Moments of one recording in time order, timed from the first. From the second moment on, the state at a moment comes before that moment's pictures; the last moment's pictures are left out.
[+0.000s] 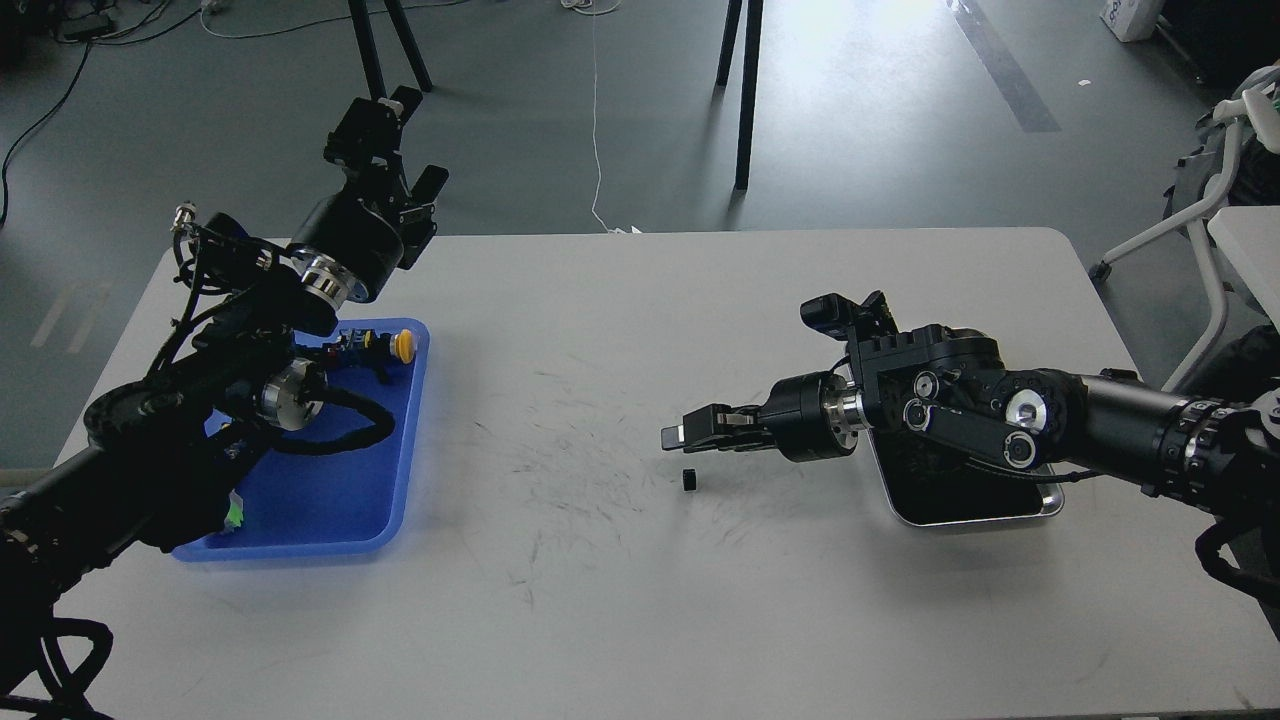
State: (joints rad) left arm -0.75 0.35 -0.63 -0.91 0.48 -0.01 -0.49; right arm 1.11 -0.21 -0.26 0.78 -0.91 0.45 0.49
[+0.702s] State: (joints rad) left arm -0.75 0.37 -0.62 -0.91 0.48 -0.01 -0.49; right arm 1.11 -0.24 -0.09 0.72 -0.77 0.36 0.49
